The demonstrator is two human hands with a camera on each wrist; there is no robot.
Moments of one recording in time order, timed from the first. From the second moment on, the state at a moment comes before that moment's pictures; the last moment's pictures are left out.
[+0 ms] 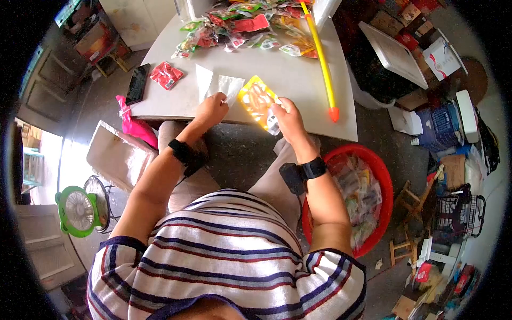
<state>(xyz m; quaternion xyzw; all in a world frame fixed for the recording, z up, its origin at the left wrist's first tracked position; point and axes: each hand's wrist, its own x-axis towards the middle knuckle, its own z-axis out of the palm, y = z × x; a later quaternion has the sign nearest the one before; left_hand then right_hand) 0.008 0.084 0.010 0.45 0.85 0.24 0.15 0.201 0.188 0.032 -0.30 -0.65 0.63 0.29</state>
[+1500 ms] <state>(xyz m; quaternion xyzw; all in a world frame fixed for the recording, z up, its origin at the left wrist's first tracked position) 0.029 0.075 0.008 0.55 0.77 0.31 0.08 0.117 0.194 -0.009 -0.38 -0.60 0.65 0.27</state>
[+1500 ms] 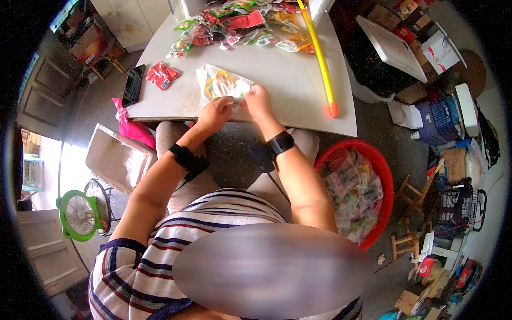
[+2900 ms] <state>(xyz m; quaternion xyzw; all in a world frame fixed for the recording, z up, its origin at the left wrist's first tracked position) 0.033 0.082 -0.012 0.57 0.76 0.32 -0.05 0.208 0.306 -0.006 -0.40 -0.48 0.63 0.45</state>
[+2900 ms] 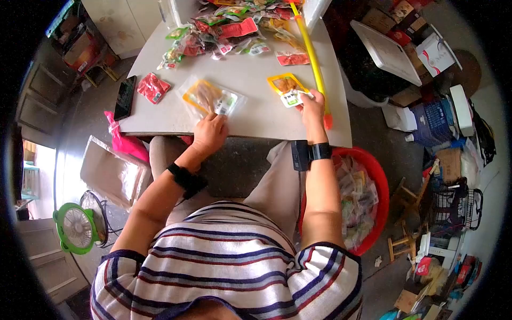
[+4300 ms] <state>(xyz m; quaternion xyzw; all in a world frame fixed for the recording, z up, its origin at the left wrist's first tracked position) 0.035 0.070 0.017 0.52 0.83 0.20 0.08 0.248 0.169 0.011 -0.27 -0.38 0.81 0.35</state>
